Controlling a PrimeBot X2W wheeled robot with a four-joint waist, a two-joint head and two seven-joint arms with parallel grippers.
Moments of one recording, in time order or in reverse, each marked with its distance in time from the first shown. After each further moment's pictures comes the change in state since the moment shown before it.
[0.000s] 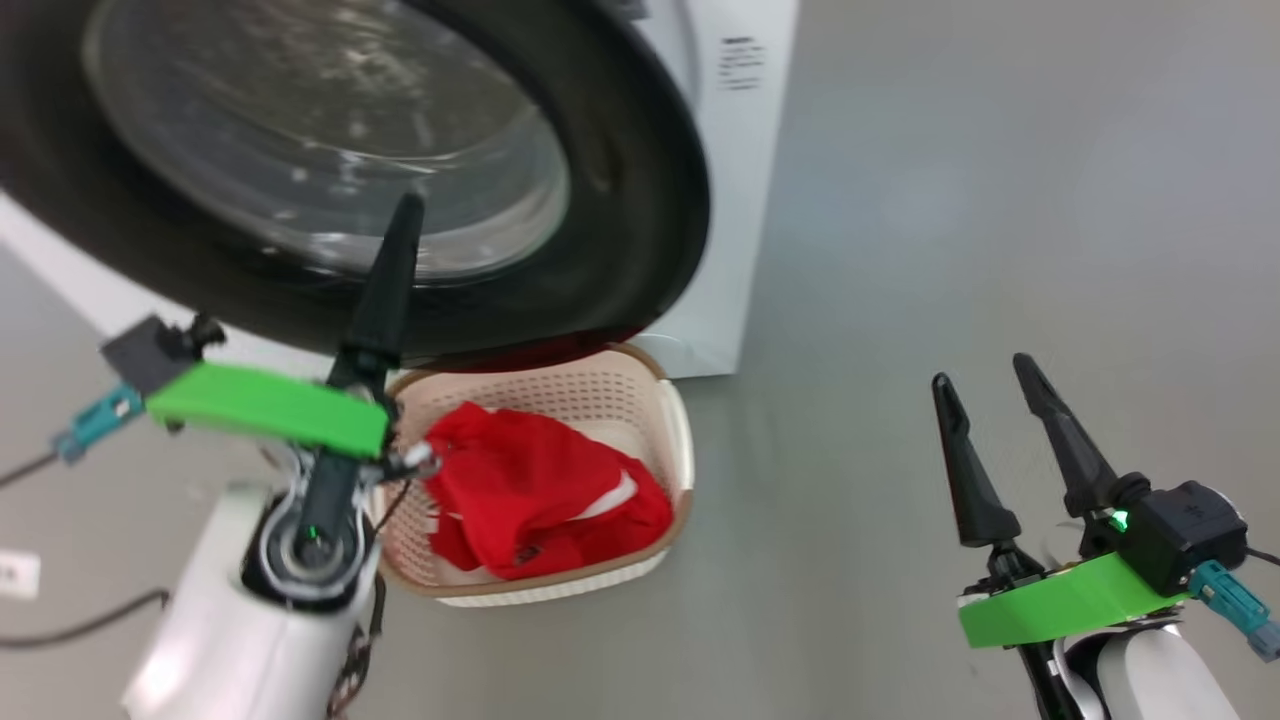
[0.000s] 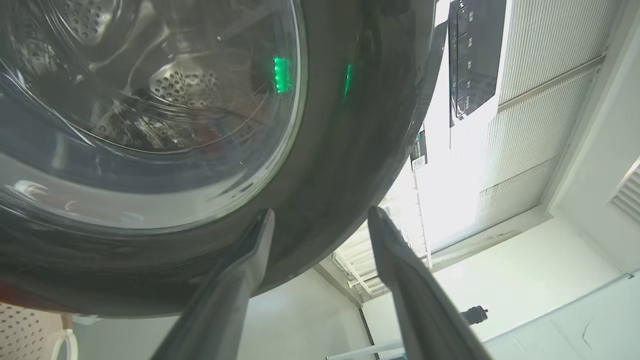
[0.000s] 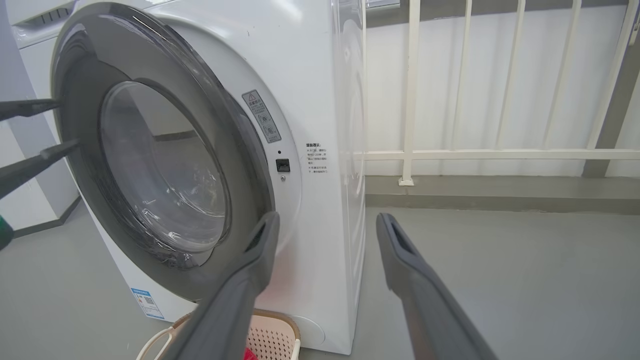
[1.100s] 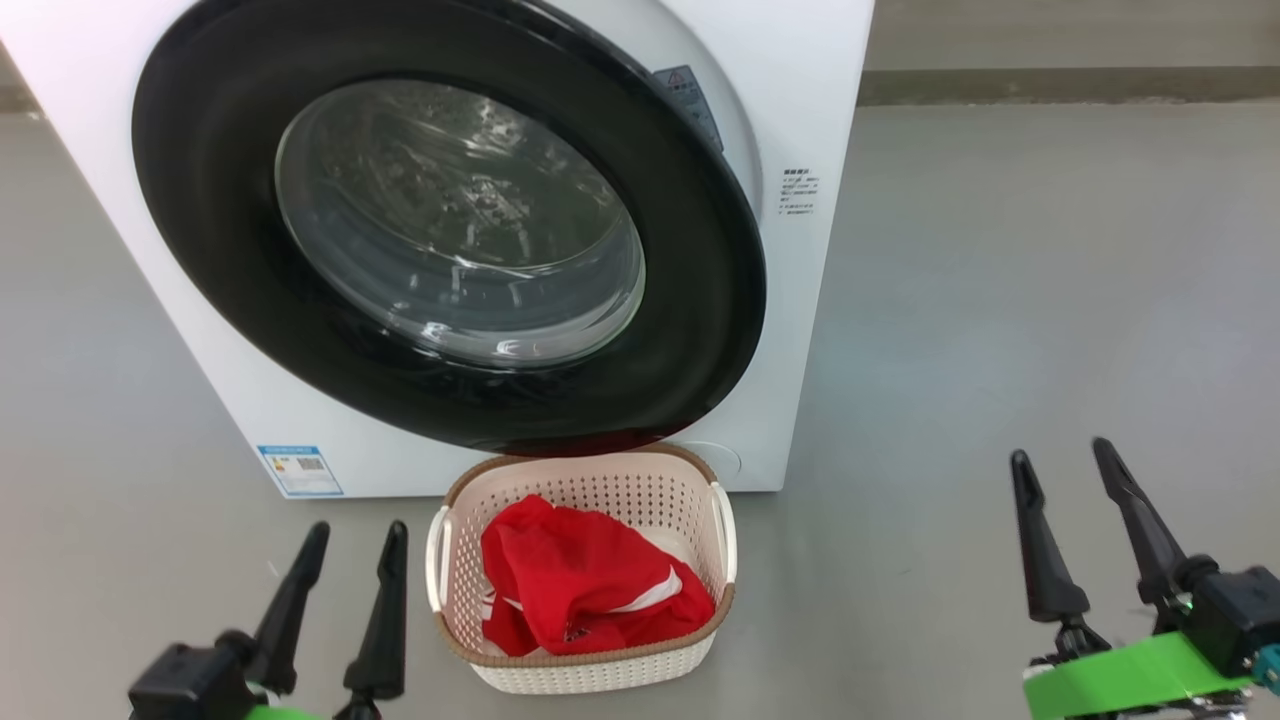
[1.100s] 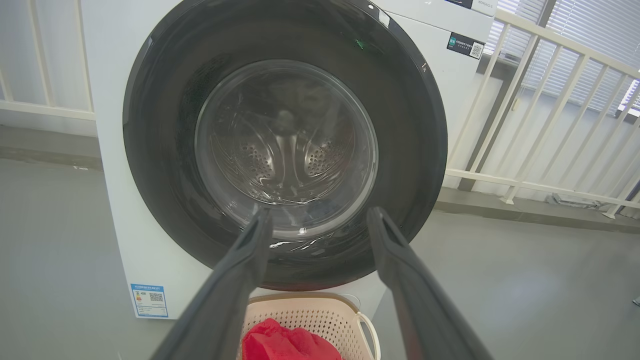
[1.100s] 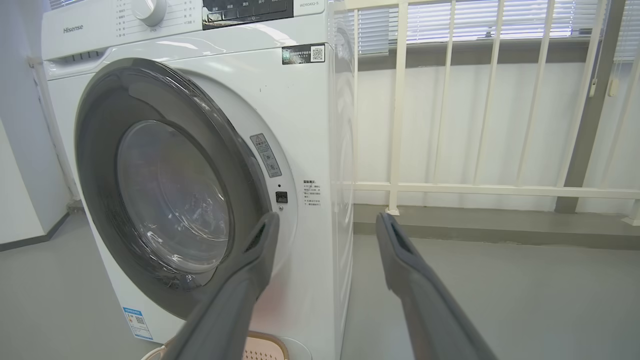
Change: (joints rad) left arm 0.574 0.158 -0.008 -0.342 0.874 0.229 -0.173; right arm 0.158 0.009 -0.121 -0.042 -0.036 0.000 0.000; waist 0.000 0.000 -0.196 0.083
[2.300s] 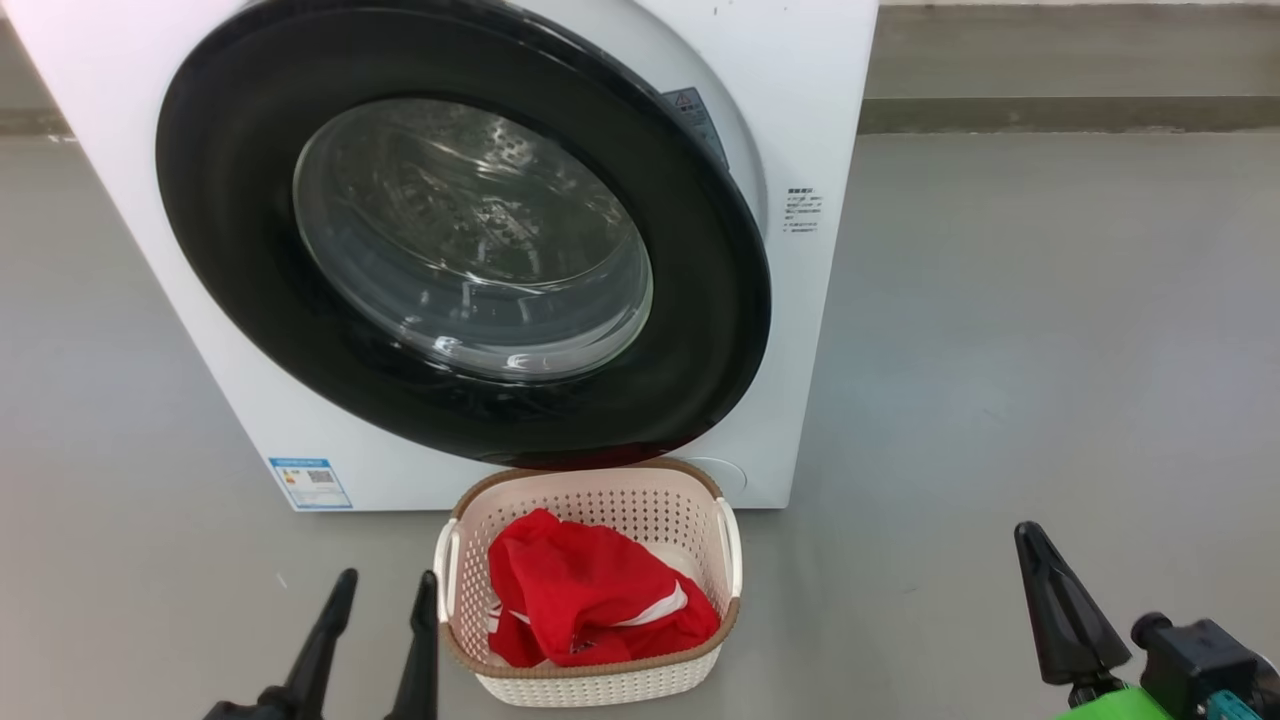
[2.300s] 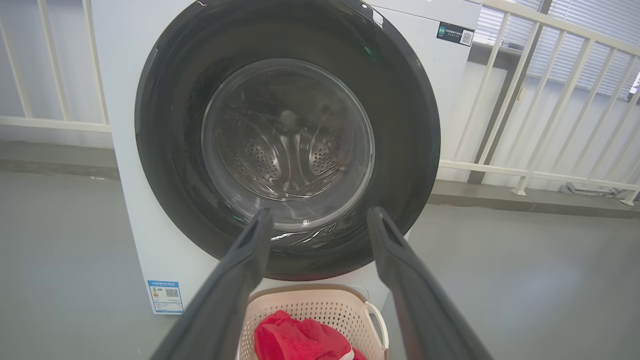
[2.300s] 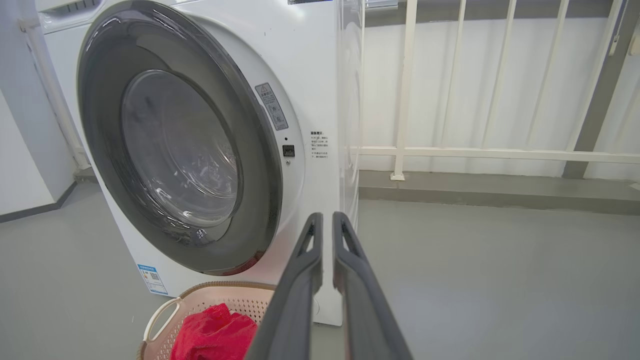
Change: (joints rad) left arm 0.111 -0.093 0.058 -0.021 0.172 -0.028 0.000; right arm 0.088 0.003 0.022 0.052 -0.003 0.000 0.000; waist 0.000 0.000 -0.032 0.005
